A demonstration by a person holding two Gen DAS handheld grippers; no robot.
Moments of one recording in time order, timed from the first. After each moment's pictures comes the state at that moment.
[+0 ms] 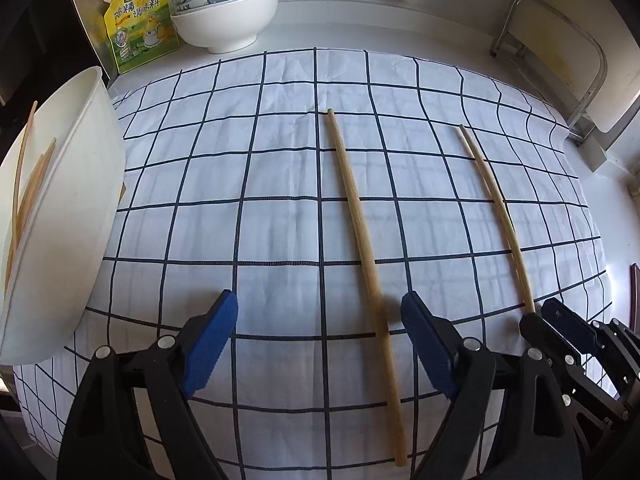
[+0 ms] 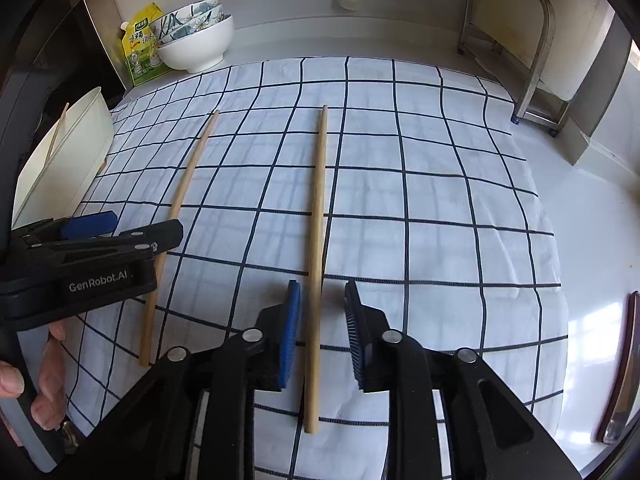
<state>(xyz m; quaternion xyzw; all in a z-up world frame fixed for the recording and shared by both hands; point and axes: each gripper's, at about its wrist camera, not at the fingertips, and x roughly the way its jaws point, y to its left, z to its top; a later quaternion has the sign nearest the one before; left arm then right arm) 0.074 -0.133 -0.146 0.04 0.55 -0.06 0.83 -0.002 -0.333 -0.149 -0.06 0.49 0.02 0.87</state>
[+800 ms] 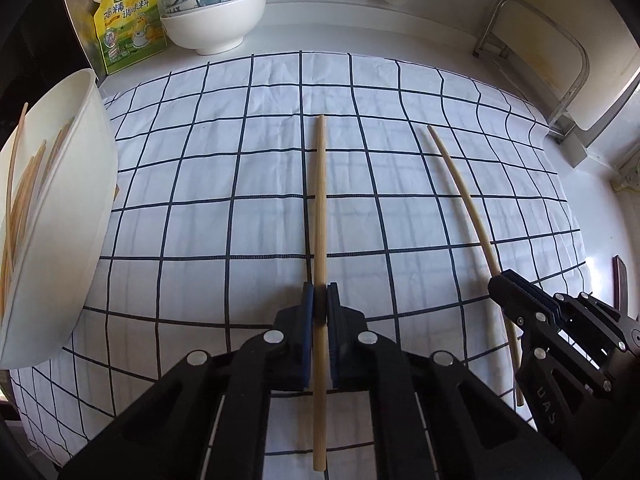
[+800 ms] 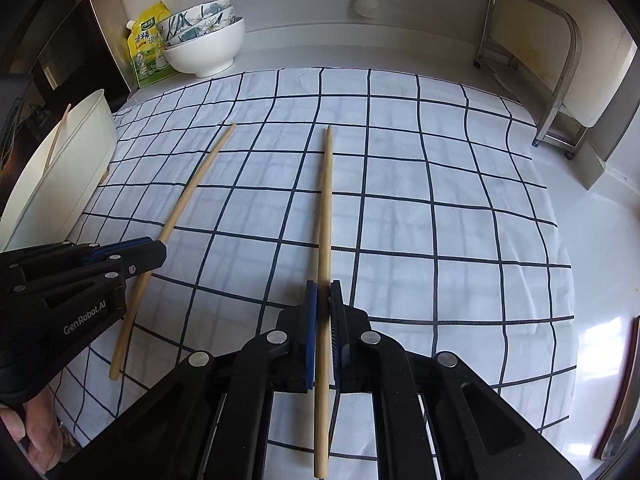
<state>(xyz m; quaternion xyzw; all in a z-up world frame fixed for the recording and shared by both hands) 0.066 -0.125 -0.138 0.03 0.55 -0.10 0.83 0.015 -0.317 -0.144 -0.06 0.48 0.04 0.87</state>
